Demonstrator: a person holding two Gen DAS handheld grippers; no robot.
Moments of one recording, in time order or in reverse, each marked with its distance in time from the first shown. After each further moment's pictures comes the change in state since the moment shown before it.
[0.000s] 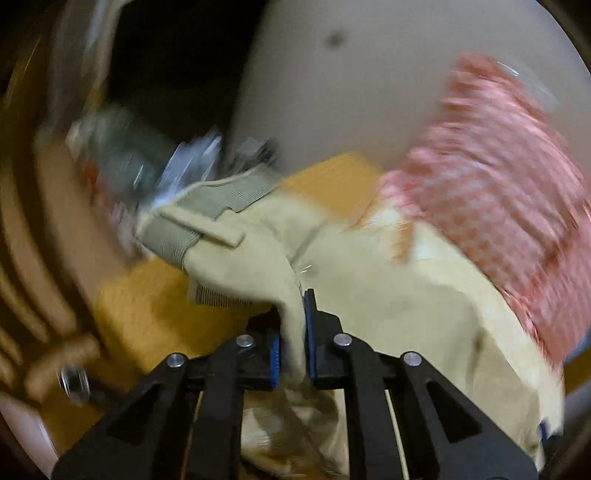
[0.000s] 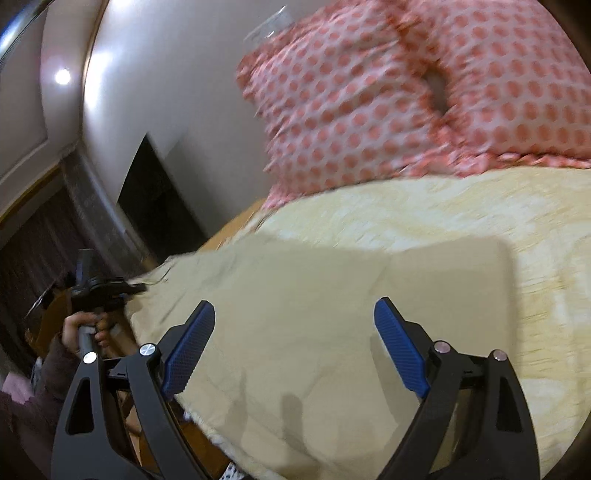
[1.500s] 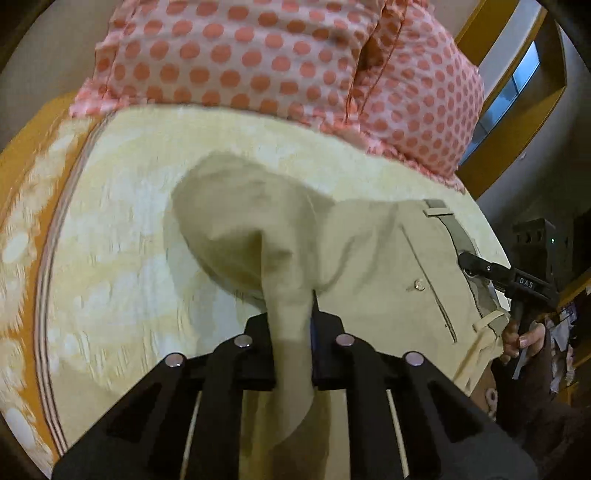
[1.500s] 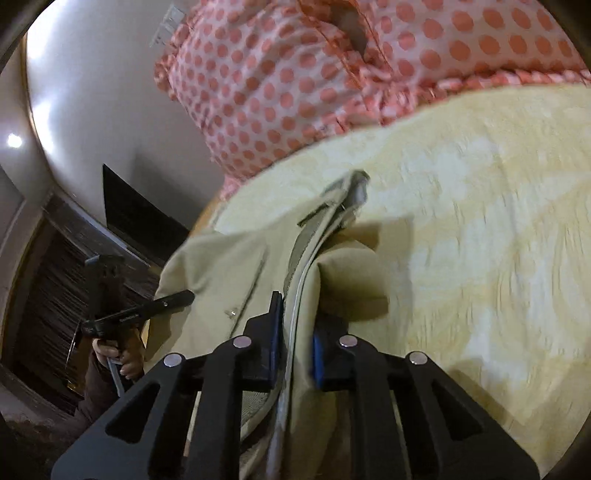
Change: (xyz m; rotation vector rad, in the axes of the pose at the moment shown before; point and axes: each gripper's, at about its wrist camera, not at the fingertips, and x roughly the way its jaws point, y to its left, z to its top) left arm 0.087 -0.212 -0.059 0.513 0.417 -0.573; right arm 0.018 -0.118 0.037 0.251 0.205 0.032
